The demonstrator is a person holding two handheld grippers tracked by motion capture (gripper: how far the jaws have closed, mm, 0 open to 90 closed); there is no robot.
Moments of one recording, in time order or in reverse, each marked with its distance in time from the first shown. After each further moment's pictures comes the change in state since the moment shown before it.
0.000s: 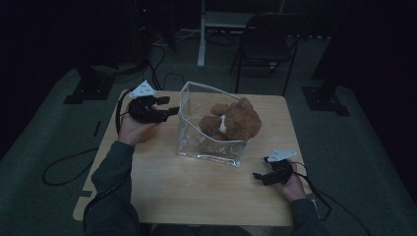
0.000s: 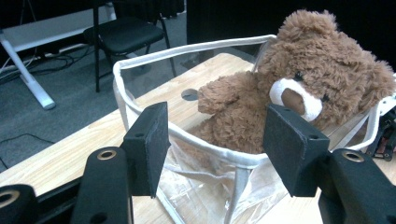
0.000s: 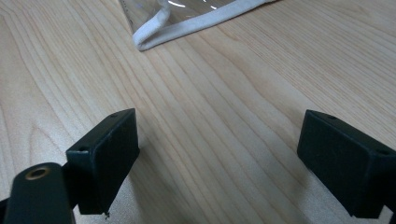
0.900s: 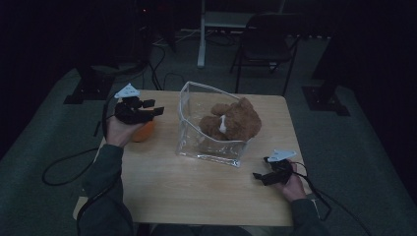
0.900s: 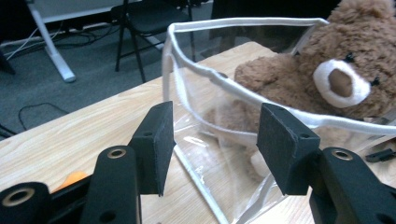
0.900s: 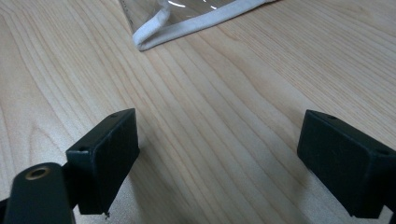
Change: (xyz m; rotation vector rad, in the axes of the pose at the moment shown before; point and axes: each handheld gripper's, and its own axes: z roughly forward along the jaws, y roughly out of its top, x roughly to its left) left arm 0.034 -0.030 -0.017 0.036 0.076 -0.104; right arm 0.000 0.000 0.000 0.001 -0.001 -0.001
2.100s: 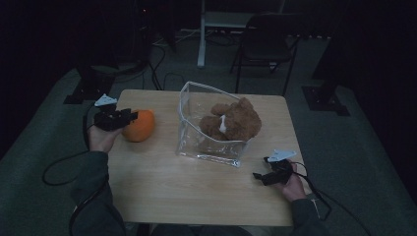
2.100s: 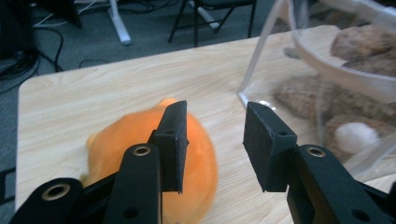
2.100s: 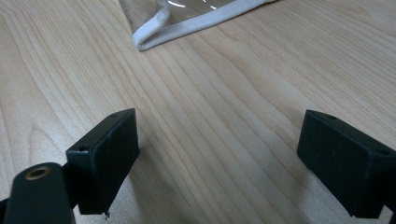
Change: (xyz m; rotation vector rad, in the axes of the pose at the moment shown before) left arm 0.061 -0.061 -0.016 0.063 0.200 -0.159; right arm 0.000 0.000 0.000 0.000 -0.001 0.002
